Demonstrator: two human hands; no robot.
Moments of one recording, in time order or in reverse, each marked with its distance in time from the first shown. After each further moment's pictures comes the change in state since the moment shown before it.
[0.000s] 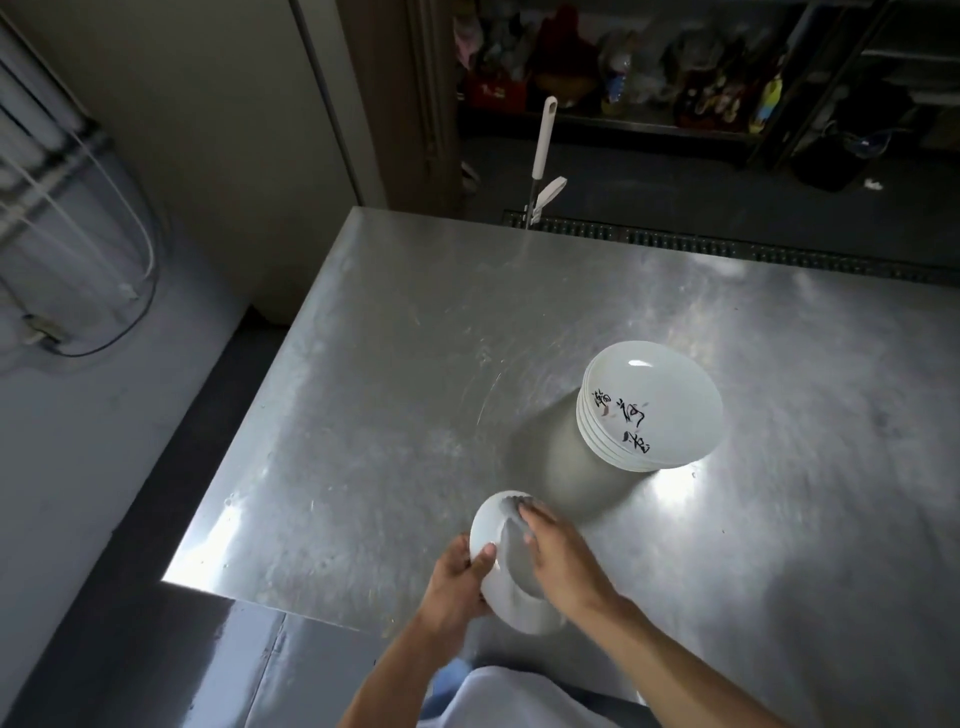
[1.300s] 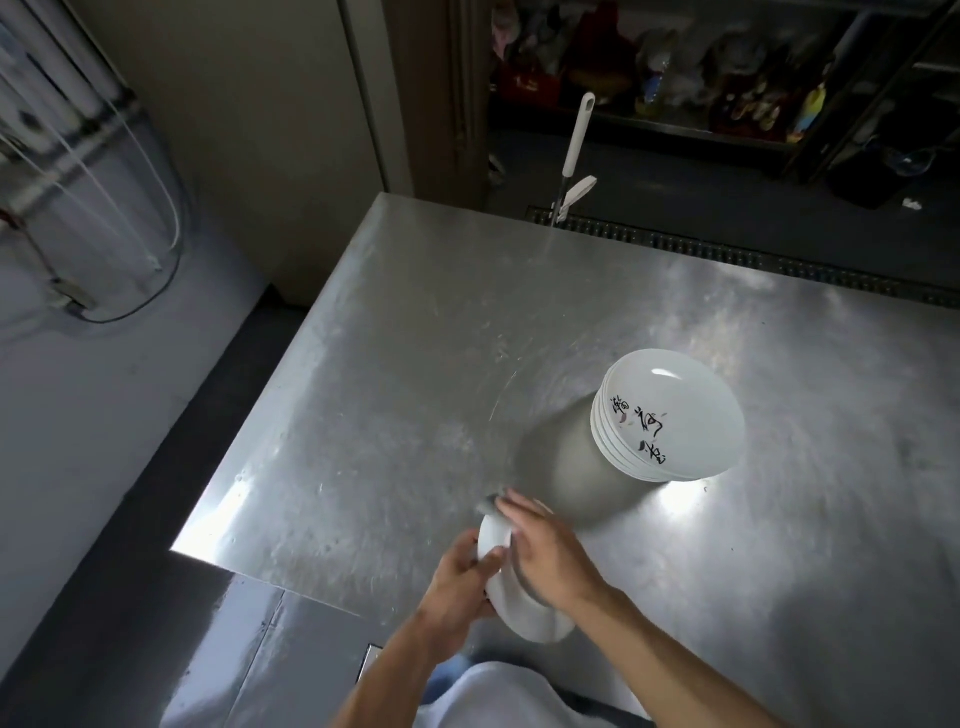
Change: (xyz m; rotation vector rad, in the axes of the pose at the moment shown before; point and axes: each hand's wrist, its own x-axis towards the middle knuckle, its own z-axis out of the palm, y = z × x) left_hand -0.004 0.001 0.001 -0.078 -0.013 0.002; right_hand 0.018 -0.002 0.013 0.048 -0.046 -0.180
